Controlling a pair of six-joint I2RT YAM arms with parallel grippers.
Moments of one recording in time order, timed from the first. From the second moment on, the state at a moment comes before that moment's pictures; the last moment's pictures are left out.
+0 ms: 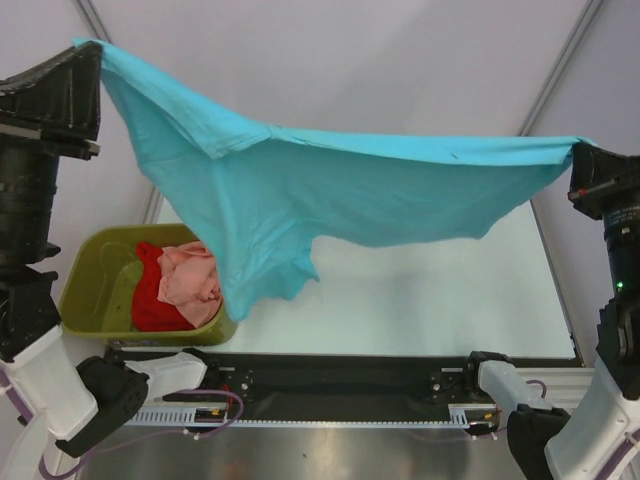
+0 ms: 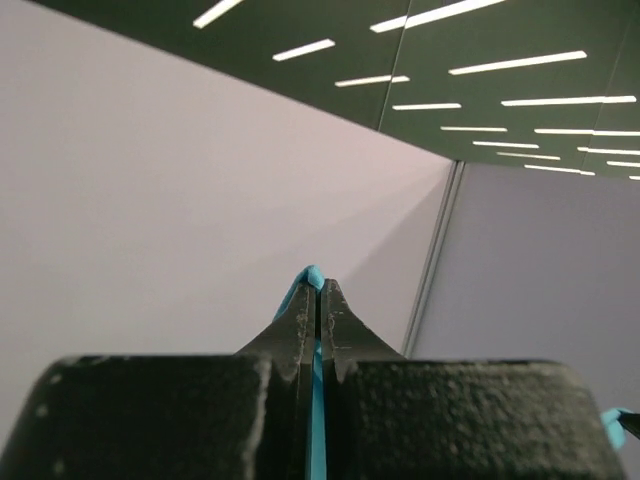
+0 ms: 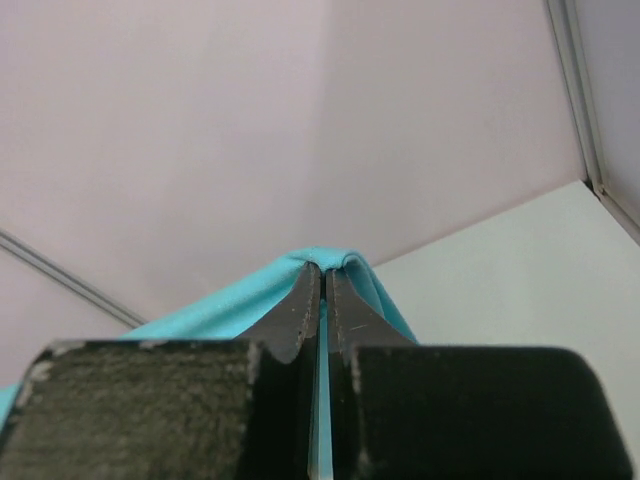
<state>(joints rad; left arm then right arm) -0.43 1.21 2.39 -0.52 -0.03 -0.29 -0.11 1.00 2.09 -0.95 0.02 0.56</state>
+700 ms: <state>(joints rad) -0.34 1.83 2.50 -0.33 0.03 -0.19 -0.11 1.32 1.82 -0.61 0.05 0.52</state>
